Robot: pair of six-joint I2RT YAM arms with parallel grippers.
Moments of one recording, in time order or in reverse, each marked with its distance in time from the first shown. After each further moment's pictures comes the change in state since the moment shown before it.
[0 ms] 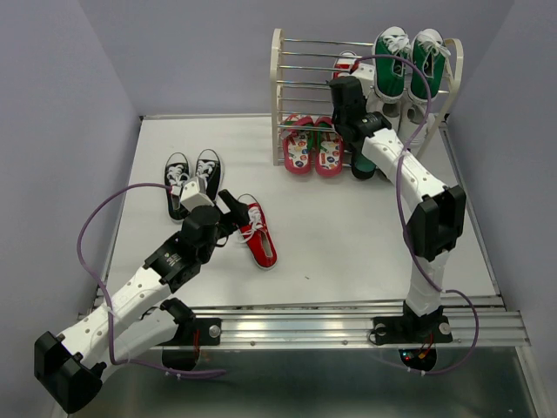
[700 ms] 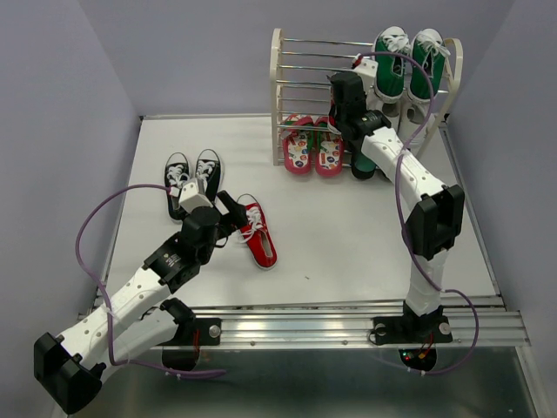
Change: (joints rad) left arm 0.000 -0.007 0.000 -0.030 -0.024 0.000; right arm -0.013 0.019 0.030 0.061 -0.024 0.053
